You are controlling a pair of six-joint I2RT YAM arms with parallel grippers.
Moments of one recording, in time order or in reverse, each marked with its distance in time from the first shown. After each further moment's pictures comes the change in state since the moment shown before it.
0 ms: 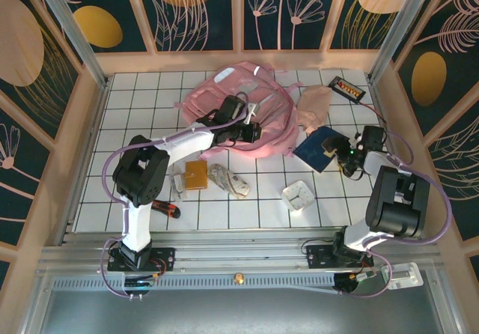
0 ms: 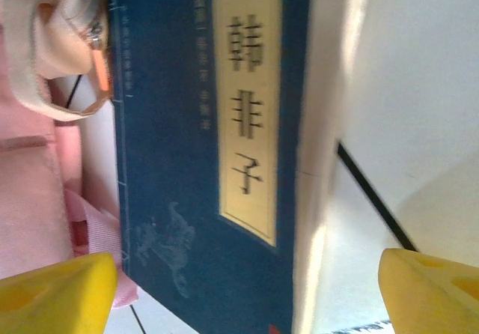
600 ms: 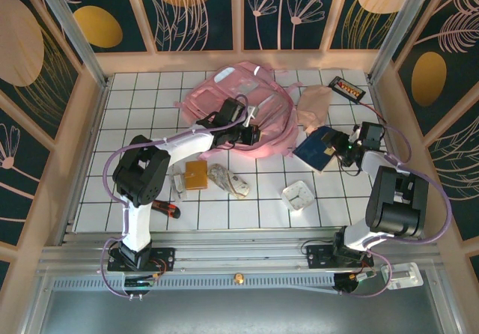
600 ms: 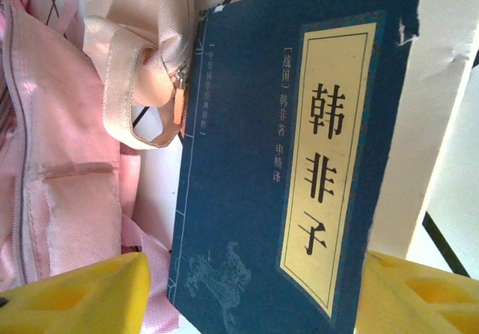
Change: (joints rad) left arm 0.000 0.000 -0.036 0.017 -0.003 -0.001; right arm 0.024 0.003 -0.001 0.139 -0.011 0.021
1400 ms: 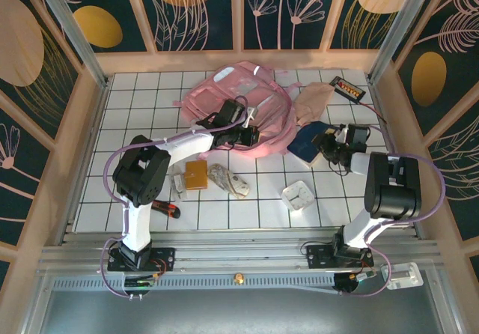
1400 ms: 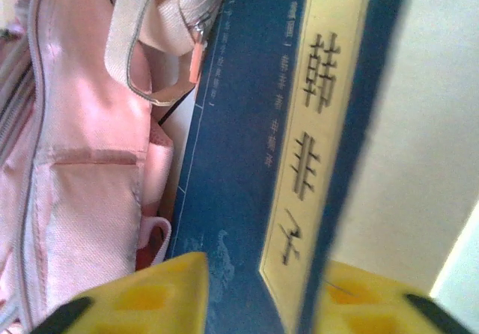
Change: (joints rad) left arm 0.000 0.000 -0.005 -0.008 -0.013 0.000; right arm 0.093 0.126 -0.069 0.310 -0.068 0.078
